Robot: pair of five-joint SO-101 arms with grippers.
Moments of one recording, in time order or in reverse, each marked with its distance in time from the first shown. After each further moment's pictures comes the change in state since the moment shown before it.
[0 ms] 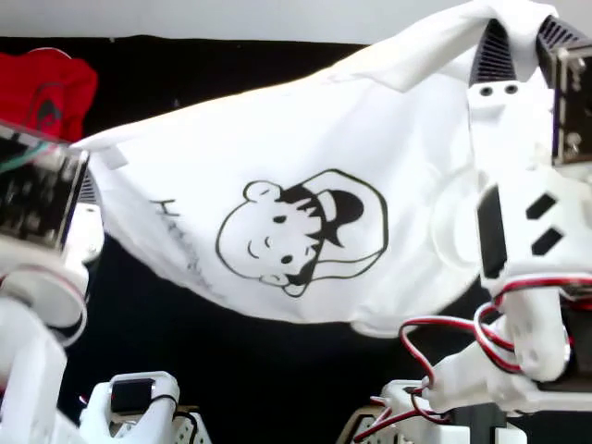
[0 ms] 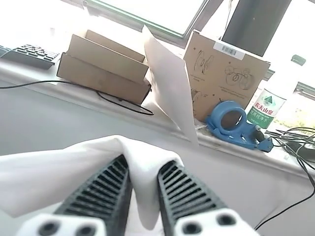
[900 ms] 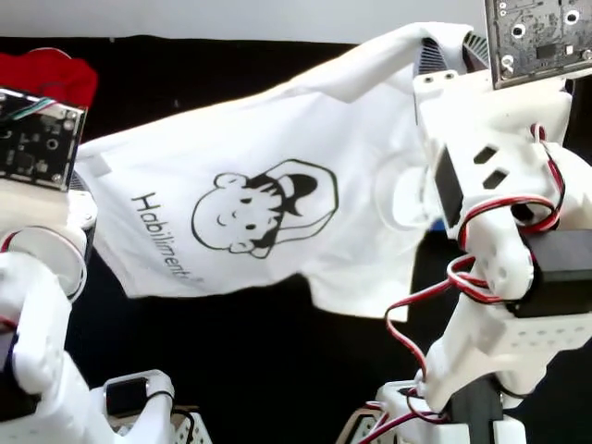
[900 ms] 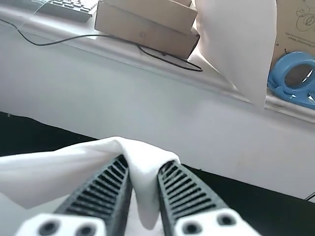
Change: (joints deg) left arm -7.6 0.4 14.1 -3.2 -0.1; right arm -6.0 0.5 11.9 0.4 -4.6
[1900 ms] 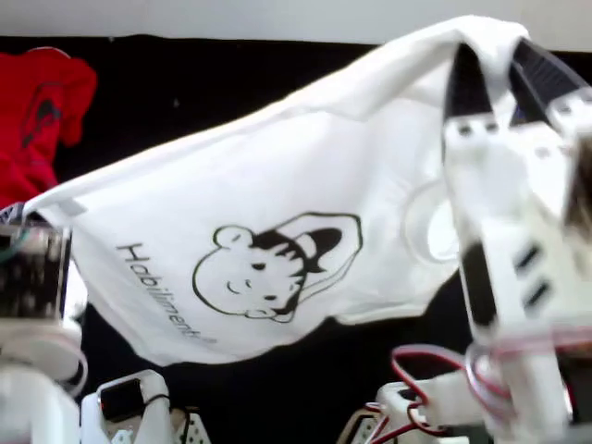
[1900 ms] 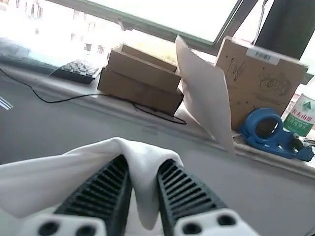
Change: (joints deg) left arm -6.7 -11.4 0.6 5.0 0.0; right arm -0.1 -0.6 -10.2 0.5 0.0
